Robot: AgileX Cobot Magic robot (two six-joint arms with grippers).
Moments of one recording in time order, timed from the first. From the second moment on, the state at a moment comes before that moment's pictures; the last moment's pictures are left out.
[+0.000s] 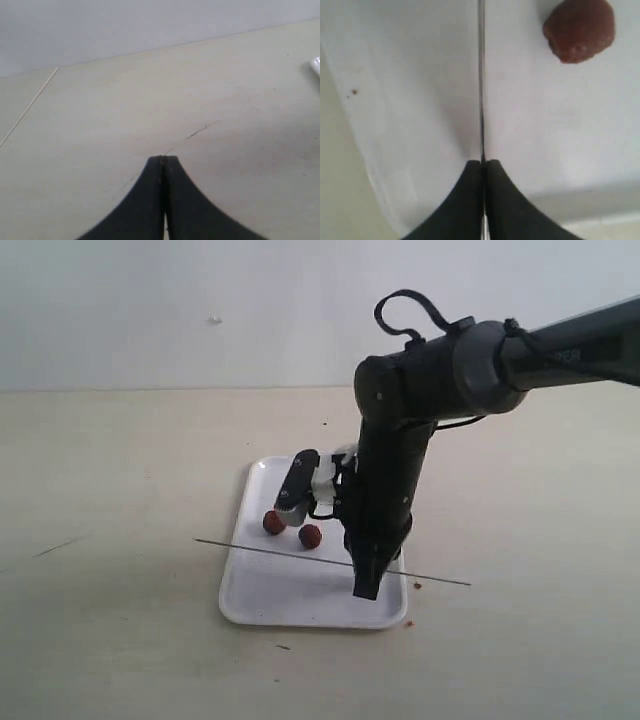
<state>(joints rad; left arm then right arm) 0.01 0.01 0.00 0.06 0.37 0.10 0.44 2.11 -1.42 0.10 0.93 -0.81</state>
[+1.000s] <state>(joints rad) 0.01 0.01 0.00 0.07 0.29 0.12 0.24 1.74 -1.40 0.11 0.93 -0.23</state>
